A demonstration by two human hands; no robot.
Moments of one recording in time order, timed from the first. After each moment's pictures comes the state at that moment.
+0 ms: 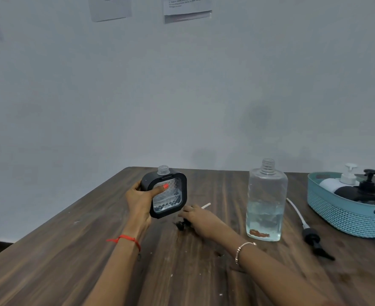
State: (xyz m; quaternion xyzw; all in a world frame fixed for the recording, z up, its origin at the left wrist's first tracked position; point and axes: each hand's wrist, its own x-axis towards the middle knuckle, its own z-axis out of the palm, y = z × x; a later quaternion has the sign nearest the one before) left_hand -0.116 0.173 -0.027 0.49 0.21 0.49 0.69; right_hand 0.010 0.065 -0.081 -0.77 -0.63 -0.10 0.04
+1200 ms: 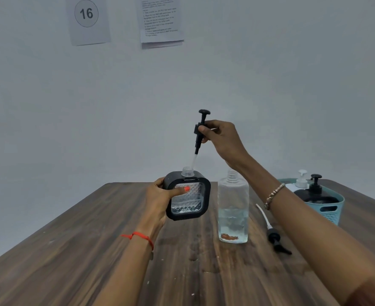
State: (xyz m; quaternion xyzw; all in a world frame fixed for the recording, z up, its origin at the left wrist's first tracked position) left_hand -0.082 0.093 0.011 0.57 0.09 0.36 0.73; right_hand 0.002 -0.049 0.130 -0.62 -0.45 -0.12 0.63
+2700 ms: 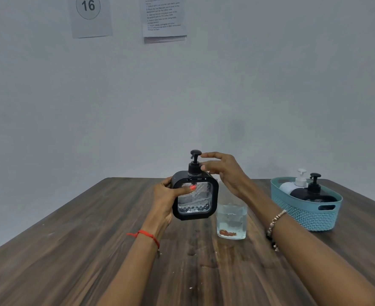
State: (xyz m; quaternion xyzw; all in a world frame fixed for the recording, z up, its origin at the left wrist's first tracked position) left_hand -0.079 0.077 0.004 0.54 0.05 0.33 0.77; right_hand 0.021 -0.055 0.061 -0.61 -0.42 0.10 0.66
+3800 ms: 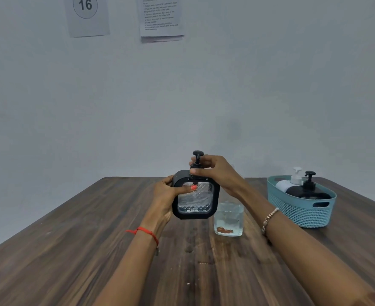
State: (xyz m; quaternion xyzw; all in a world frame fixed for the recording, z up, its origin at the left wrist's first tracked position) left_hand -0.081 0.071 0.007 0.57 0.04 0.30 0.77; right_hand 0.008 -0.055 0.057 -0.68 -0.44 0.07 0.58
